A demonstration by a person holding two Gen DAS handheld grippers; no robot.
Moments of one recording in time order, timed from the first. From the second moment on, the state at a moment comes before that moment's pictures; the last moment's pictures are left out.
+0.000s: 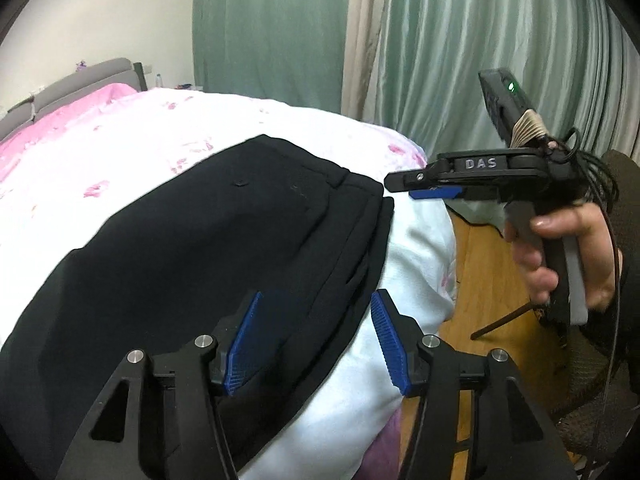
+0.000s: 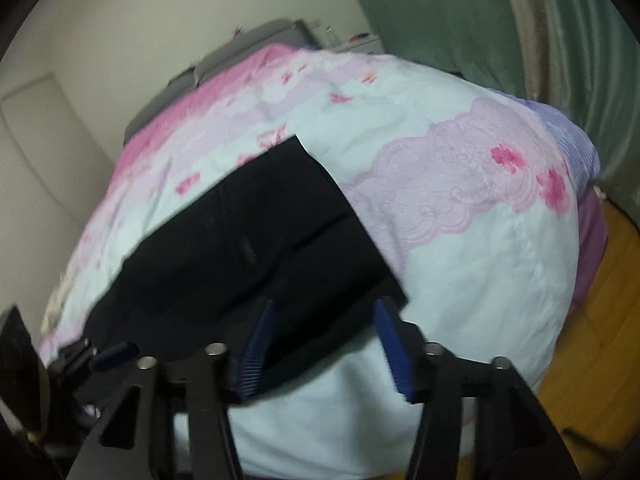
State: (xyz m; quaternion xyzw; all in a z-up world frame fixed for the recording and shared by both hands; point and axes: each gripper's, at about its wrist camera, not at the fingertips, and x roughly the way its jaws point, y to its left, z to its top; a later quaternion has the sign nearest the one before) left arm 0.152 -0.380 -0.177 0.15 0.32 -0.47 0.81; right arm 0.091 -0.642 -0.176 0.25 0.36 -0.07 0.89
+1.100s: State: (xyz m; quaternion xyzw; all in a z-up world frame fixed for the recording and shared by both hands) left arm 0.192 -0.299 -0.159 0.09 0.33 -0.40 0.85; right arm 0.081 -0.618 -0.232 0.41 0.28 -0.20 0.85
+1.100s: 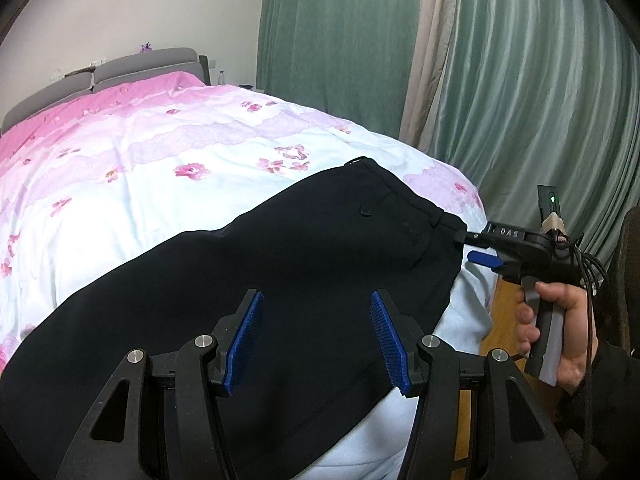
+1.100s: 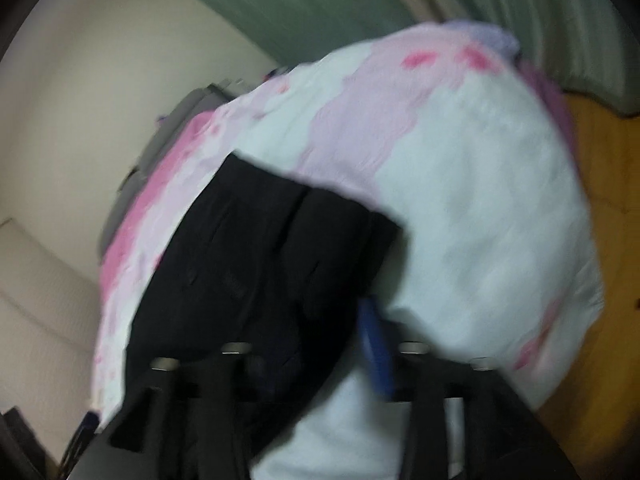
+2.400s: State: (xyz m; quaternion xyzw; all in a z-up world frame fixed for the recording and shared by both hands) left arm 0.236 -0.274 -0.155 0.07 0.32 -0.31 0.89; right arm 0.135 -0.613 -0.120 0.24 0.33 -0.14 0.90
